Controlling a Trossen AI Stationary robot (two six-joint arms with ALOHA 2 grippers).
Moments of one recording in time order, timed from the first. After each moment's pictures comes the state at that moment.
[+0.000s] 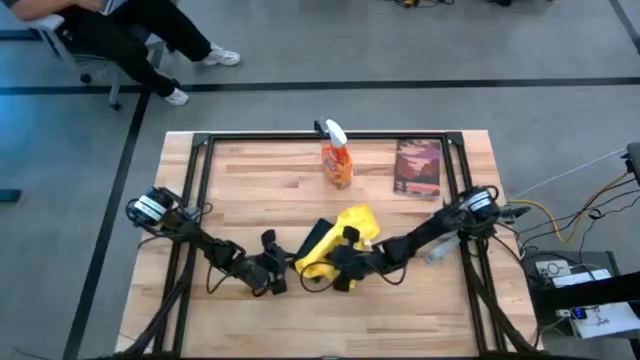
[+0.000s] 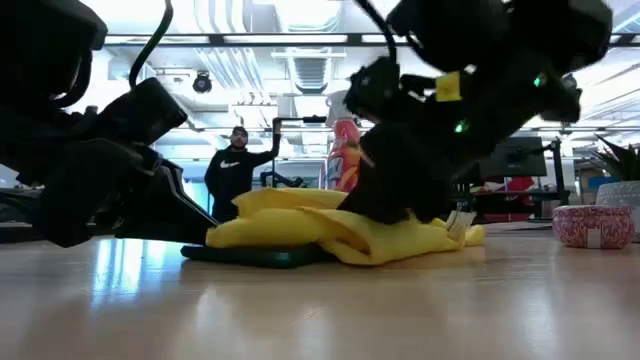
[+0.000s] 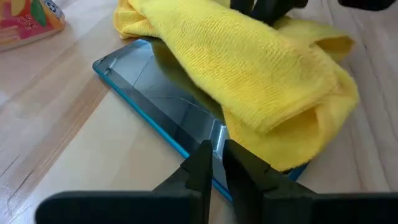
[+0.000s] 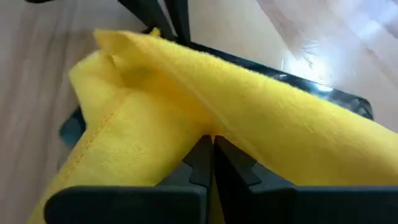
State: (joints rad) left arm -0.54 1.83 0.47 0.66 -0.70 -0.43; right arm 0.32 2.02 0.95 0.44 0.47 0.27
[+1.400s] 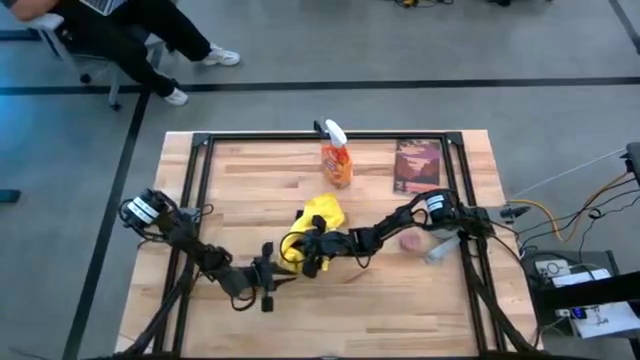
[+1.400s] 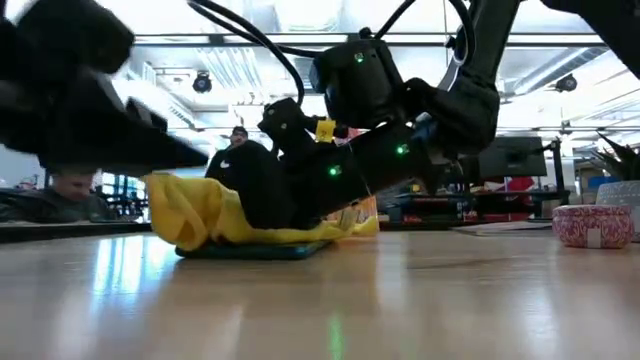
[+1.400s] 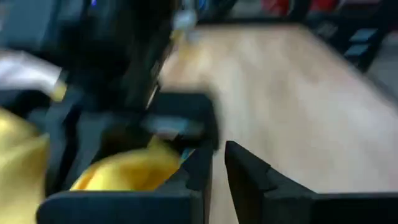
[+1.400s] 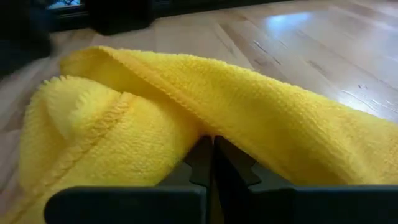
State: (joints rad) left arm -0.68 1.80 0.43 1.08 -0.70 -0.19; right arm 0.15 2.31 1.17 0.78 0.26 0.20
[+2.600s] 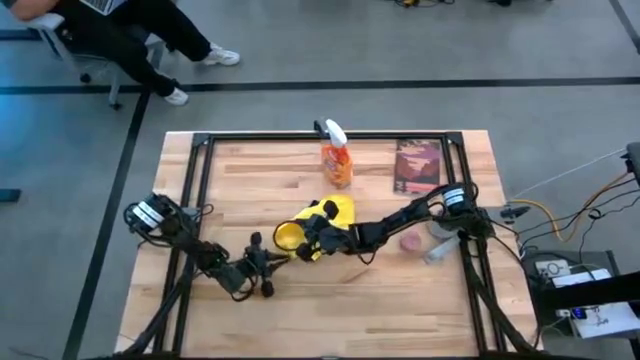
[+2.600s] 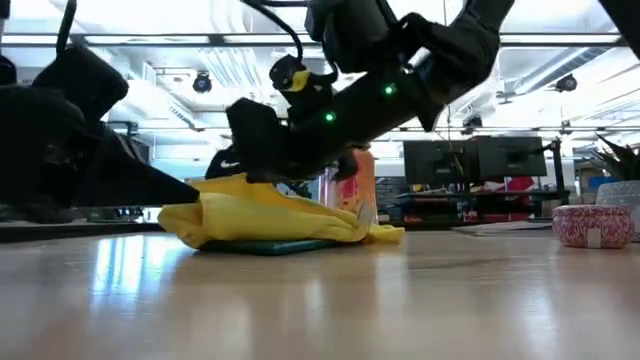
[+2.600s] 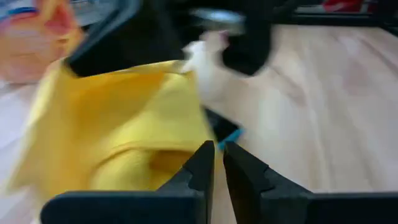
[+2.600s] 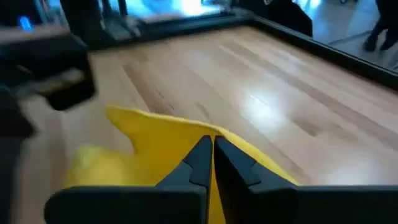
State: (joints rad) left arm -0.68 1.85 0.38 1.06 -0.89 -0.35; right arm 0.16 2.11 1.18 0.52 0.58 0.18
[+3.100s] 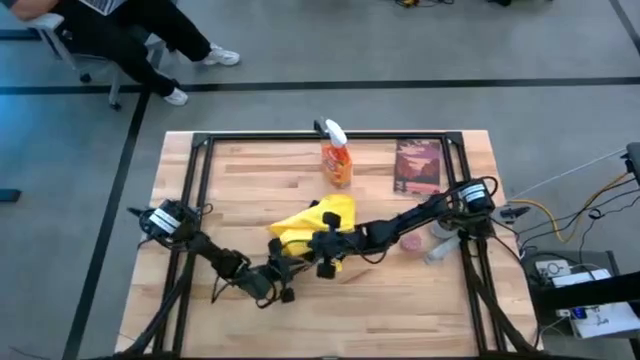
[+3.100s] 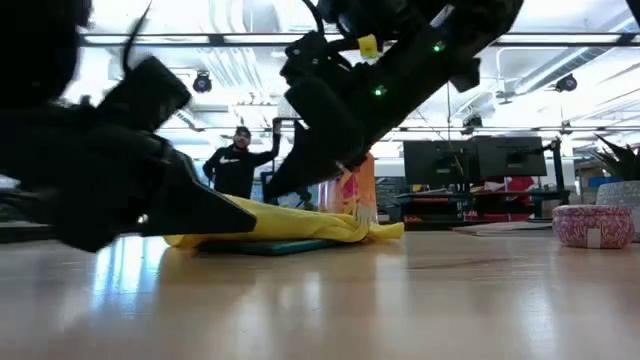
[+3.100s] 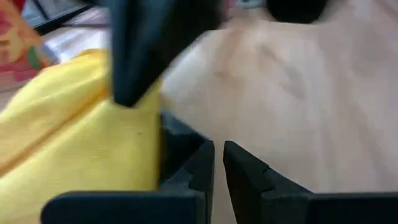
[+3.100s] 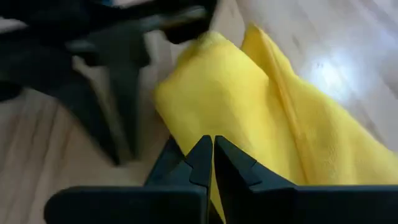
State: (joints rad) left arm -0.56 1.93 0.56 0.85 -0.84 -0.33; right arm 0.20 1.98 1.16 0.16 0.30 0.11
